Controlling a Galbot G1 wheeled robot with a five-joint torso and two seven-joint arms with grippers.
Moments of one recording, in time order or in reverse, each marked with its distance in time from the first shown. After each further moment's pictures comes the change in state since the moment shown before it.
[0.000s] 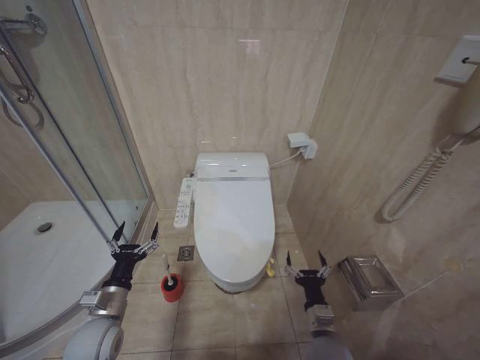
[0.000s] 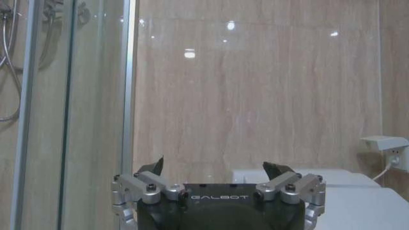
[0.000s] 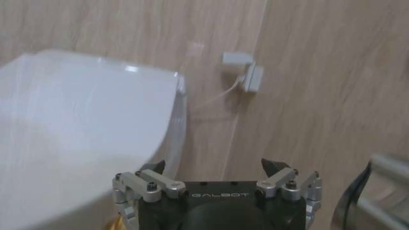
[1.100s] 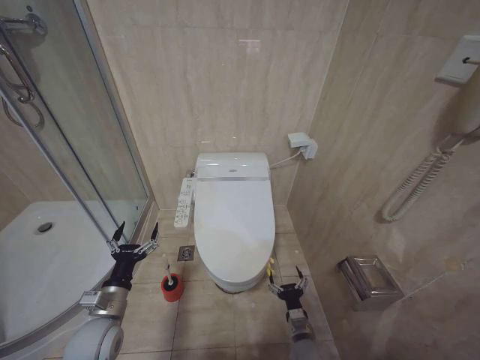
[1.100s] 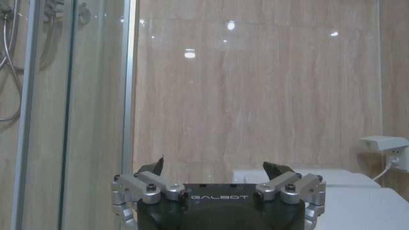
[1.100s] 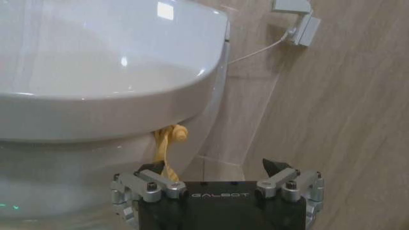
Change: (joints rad) left arm 0.000 0.000 0.000 0.000 0.000 0.000 0.000; right arm 0.150 -0.019 -0.086 -0.317 -0.070 0.015 0.020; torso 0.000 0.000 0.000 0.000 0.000
